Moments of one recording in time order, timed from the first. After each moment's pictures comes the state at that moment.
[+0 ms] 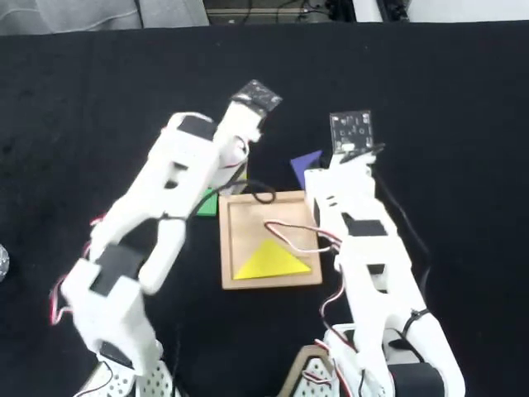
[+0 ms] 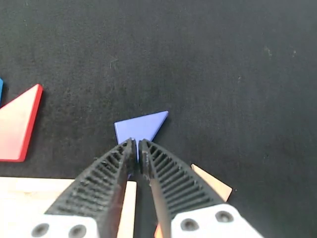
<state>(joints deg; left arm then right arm) 16.4 17.2 -2.8 69.9 -19.0 -2.6 -30.7 66.6 10.3 3.6</state>
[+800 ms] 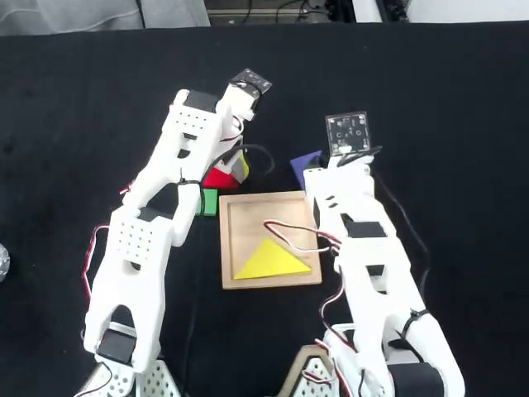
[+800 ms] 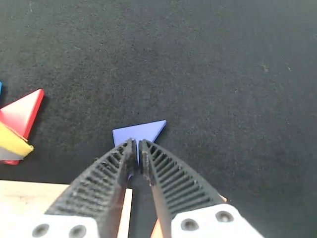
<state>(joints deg) 11.6 50.9 -42.9 80.1 -21.8 -2.6 -30.7 66.9 8.5 6.5</state>
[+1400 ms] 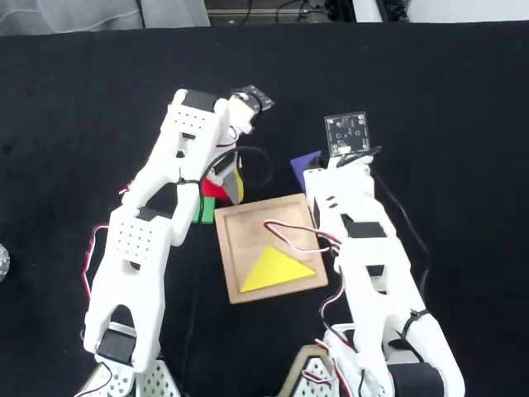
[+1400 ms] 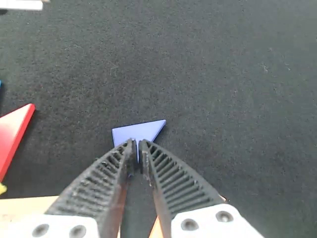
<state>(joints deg) 11.3 51.0 -43.0 89.1 -30.3 -2.6 -30.7 67.0 8.5 7.0</state>
